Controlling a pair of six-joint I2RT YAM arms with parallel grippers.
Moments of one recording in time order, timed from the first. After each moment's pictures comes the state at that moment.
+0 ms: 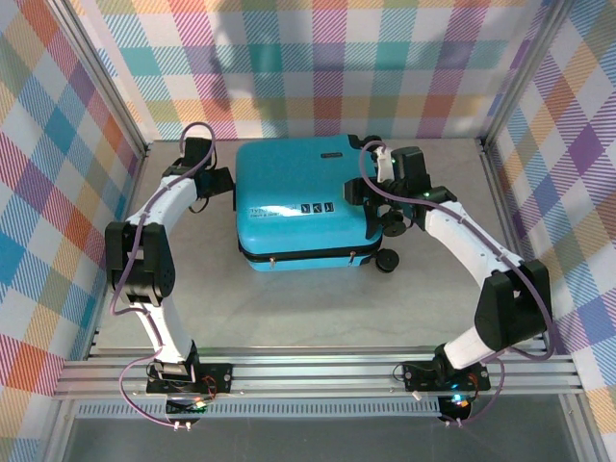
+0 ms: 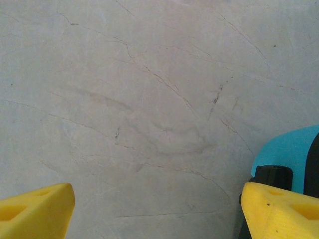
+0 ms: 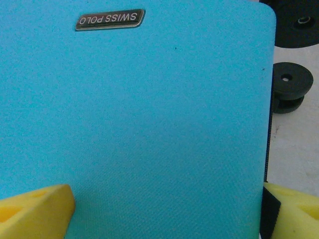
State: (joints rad) left arm -0.08 1.85 1.47 -0.54 -0.16 -0.37; right arm 0.37 1.52 1.23 -0.35 -0.23 0.21
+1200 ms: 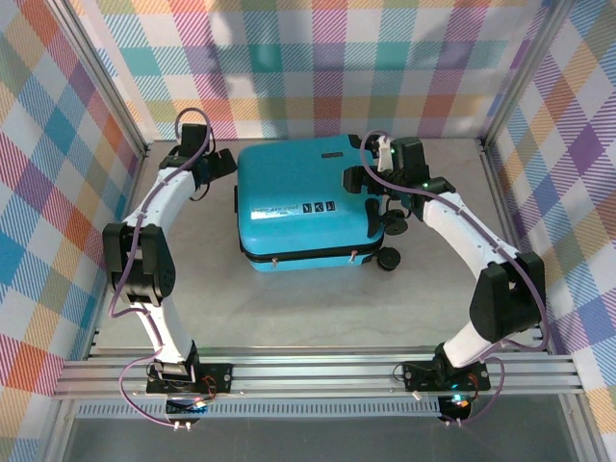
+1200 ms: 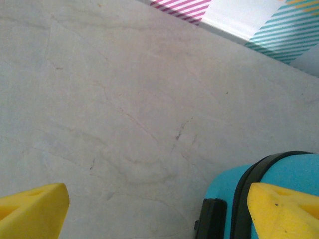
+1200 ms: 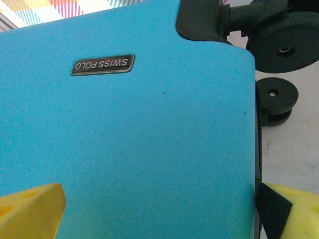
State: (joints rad) left arm -0.08 1.86 1.59 -0.53 -0.13 -0.43; right arm 0.35 1.57 1.31 -0.36 -0.19 0.26
